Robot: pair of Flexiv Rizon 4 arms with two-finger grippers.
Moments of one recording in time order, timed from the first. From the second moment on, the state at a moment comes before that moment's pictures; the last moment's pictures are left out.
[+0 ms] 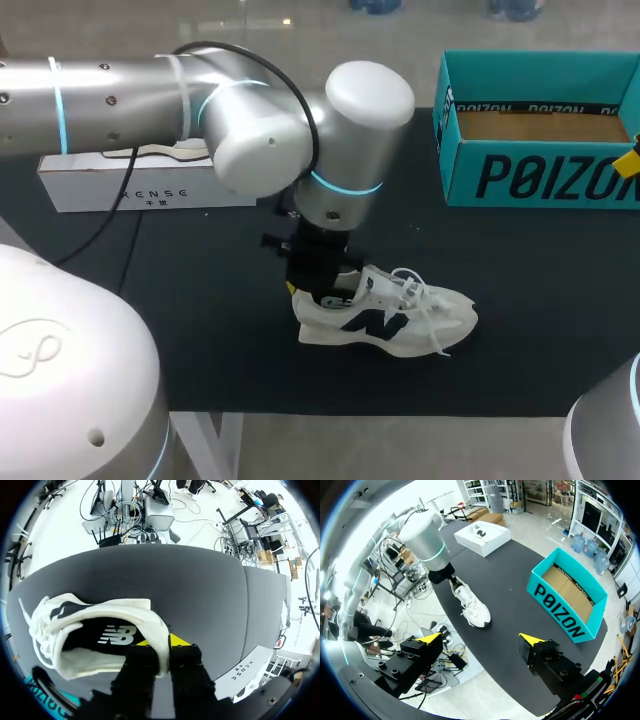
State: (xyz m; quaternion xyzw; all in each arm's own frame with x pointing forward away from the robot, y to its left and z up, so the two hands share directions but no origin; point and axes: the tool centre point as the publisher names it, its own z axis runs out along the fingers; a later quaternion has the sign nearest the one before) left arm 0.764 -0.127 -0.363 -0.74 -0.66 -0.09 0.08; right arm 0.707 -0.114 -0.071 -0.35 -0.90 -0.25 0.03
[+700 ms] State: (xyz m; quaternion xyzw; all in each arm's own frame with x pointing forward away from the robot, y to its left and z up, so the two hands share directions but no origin) left arm 0.765 -0.140 -0.338 -0.71 -0.70 -0.06 0.07; right arm 0.707 -0.114 -0.071 -0.35 -0.90 -0.25 0.03
